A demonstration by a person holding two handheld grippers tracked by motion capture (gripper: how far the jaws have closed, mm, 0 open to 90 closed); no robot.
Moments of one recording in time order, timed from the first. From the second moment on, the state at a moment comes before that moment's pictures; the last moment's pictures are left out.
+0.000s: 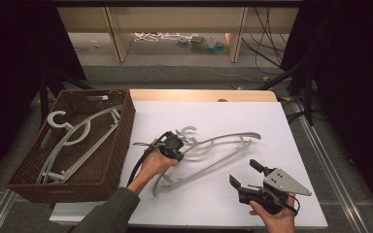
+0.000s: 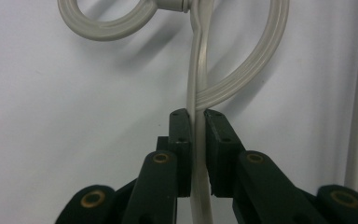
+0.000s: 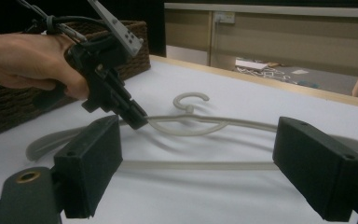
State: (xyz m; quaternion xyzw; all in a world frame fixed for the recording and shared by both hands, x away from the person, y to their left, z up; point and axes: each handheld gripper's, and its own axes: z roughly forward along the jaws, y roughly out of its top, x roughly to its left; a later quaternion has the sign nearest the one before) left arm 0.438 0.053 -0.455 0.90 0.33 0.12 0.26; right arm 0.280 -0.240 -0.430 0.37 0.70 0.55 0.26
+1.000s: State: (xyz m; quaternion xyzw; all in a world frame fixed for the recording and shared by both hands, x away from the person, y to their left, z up) left arm 0.428 0.110 -0.344 0.86 0.34 0.15 0.34; right arm 0.279 -0.241 -0.429 0.37 0.70 0.55 0.26
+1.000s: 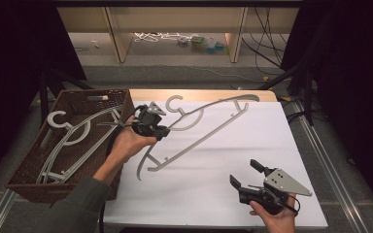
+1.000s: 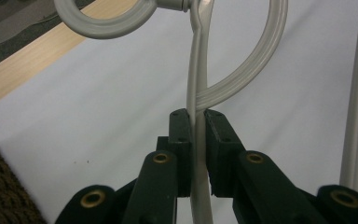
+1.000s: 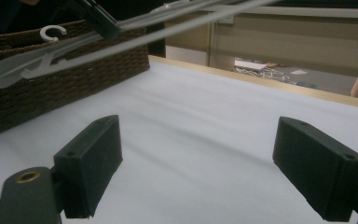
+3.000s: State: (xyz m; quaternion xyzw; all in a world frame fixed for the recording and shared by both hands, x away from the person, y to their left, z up) left arm 0.413 0.370 -0.318 0.76 0.51 0.17 0.36; right arm 0.280 -0.240 -0.431 0.38 0.70 0.54 0.26
